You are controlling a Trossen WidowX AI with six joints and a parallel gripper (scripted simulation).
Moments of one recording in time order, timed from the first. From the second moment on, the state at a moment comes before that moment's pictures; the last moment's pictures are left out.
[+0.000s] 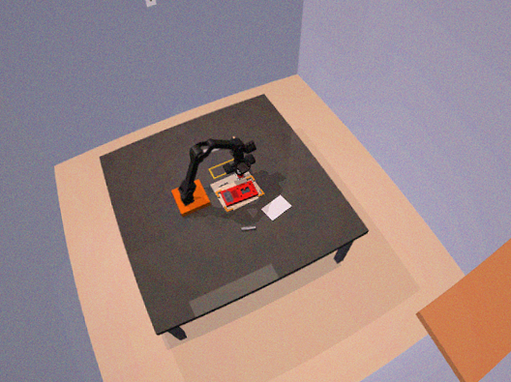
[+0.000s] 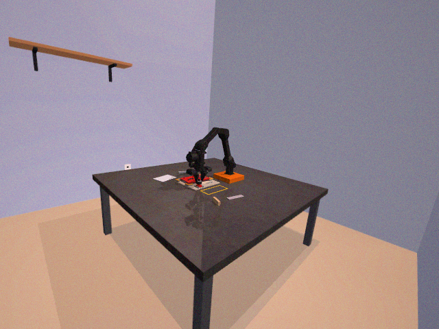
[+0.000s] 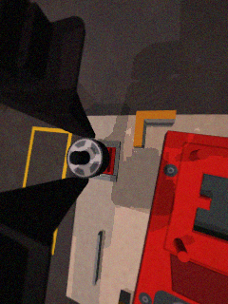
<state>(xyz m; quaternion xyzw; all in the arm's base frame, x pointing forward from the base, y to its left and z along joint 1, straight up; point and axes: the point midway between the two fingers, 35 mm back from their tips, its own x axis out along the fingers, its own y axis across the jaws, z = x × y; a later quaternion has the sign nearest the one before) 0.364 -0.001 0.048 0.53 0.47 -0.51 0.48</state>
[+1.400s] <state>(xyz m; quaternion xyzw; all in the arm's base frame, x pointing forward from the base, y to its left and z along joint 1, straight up) 0.363 -0.001 0.057 0.53 0.47 -0.51 0.48</state>
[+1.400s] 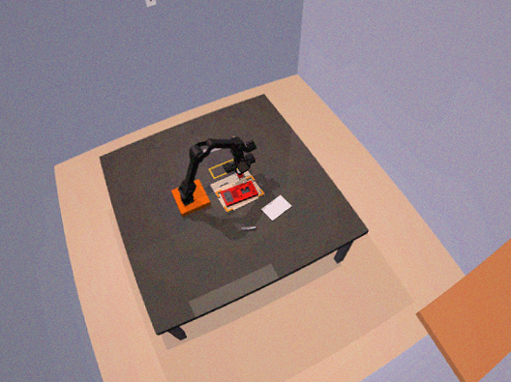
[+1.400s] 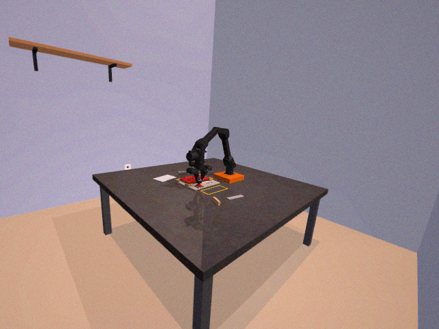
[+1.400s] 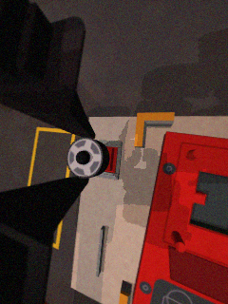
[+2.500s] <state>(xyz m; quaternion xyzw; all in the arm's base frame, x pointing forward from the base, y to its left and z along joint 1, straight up) 0.363 -0.001 0.068 0.53 0.47 -0.51 0.48</state>
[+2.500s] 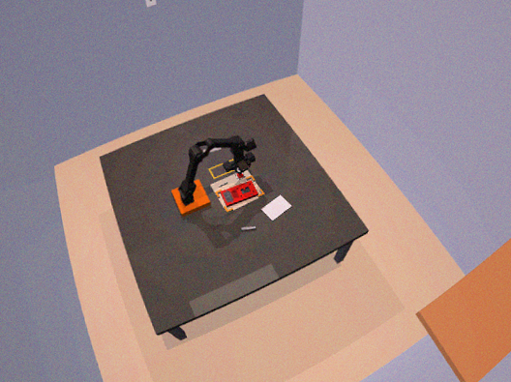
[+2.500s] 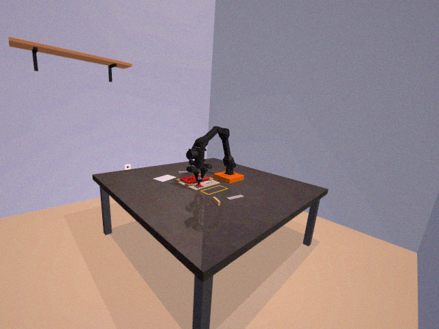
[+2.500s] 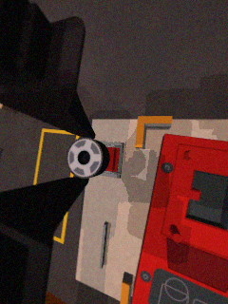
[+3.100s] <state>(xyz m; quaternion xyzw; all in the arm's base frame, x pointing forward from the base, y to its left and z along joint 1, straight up) 0.363 -0.001 0.075 0.53 0.47 -0.51 0.48</state>
